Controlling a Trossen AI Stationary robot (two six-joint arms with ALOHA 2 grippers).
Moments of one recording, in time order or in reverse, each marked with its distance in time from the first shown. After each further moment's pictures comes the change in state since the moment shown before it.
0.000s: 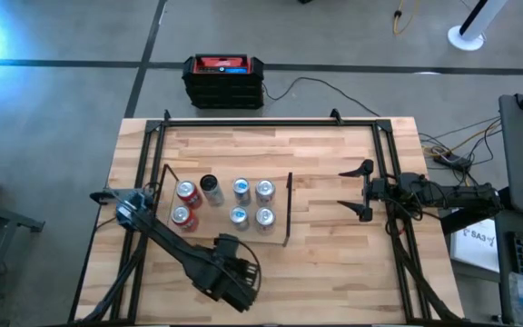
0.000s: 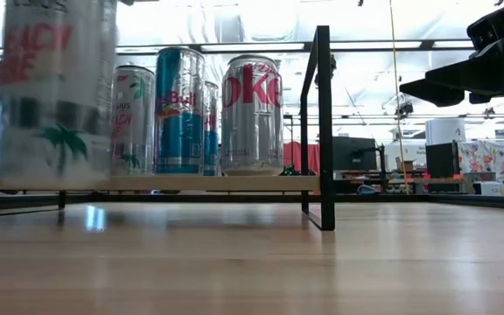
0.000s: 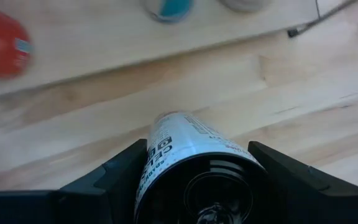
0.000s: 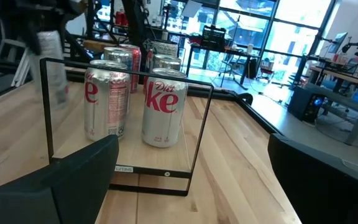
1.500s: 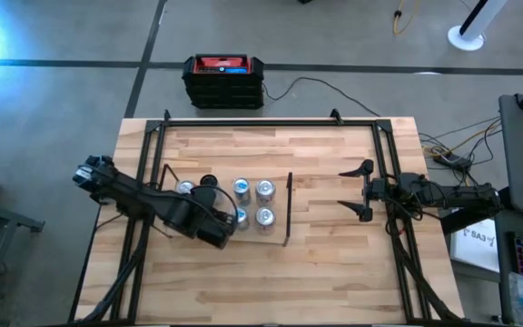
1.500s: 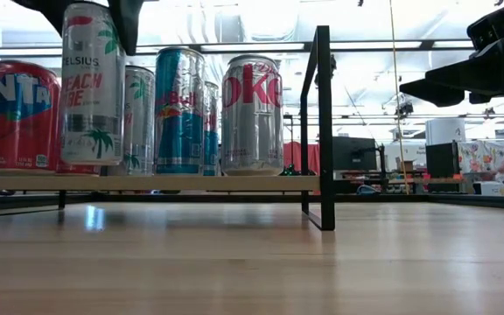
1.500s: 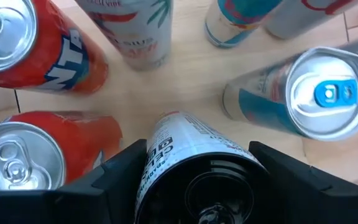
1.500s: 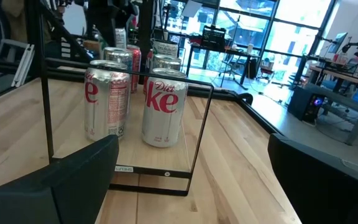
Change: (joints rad) left arm 0.200 -0.506 -0.571 0.162 -0.034 0.175; right arm 0.000 0.000 0.000 0.000 0.000 0.001
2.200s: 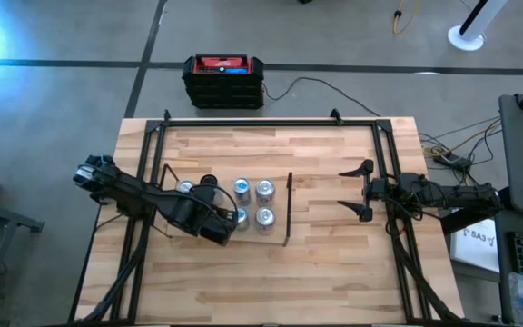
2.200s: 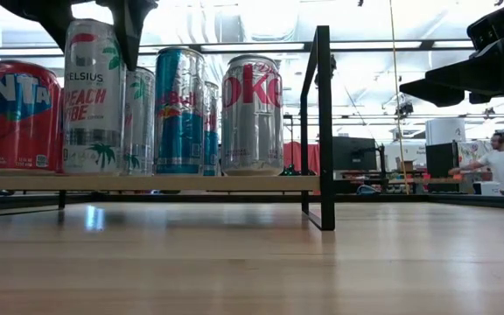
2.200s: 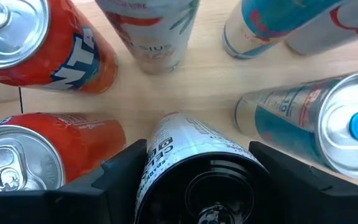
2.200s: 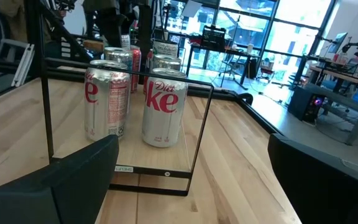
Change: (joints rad) left arm 0.031 0.002 -0.048 0.017 -0.003 -0.068; right arm 0.000 0.000 0.000 0.000 0.000 -0.001
